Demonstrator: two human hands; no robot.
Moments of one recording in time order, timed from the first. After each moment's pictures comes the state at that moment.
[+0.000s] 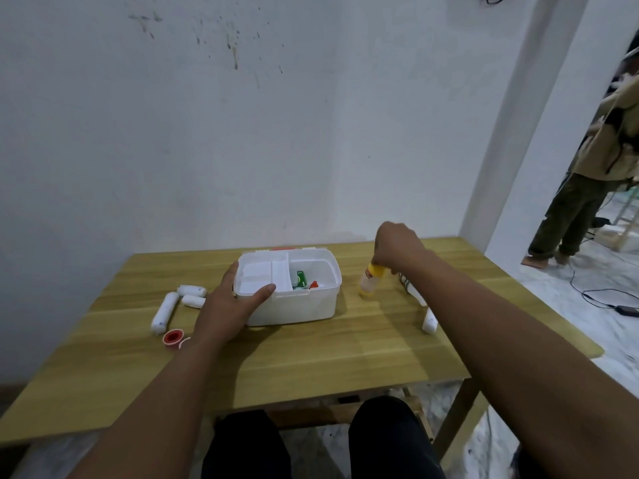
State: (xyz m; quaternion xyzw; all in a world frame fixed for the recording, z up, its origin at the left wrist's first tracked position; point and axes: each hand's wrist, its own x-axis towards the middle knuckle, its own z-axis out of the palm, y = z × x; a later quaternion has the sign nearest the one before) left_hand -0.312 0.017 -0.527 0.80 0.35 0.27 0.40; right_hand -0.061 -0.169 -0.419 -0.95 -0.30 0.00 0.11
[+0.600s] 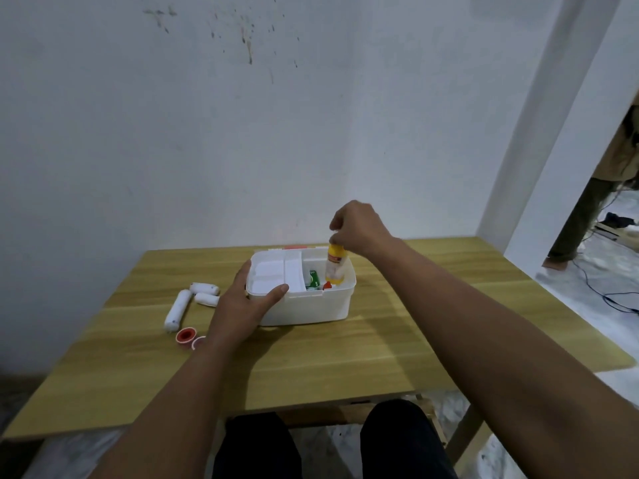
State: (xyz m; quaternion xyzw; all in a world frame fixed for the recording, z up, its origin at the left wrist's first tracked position) left_hand -0.310 0.022 -0.535 0.79 0.34 0.28 0.42; right_hand -0.092 -0.097 -0.410 -0.86 -0.44 -0.04 0.26
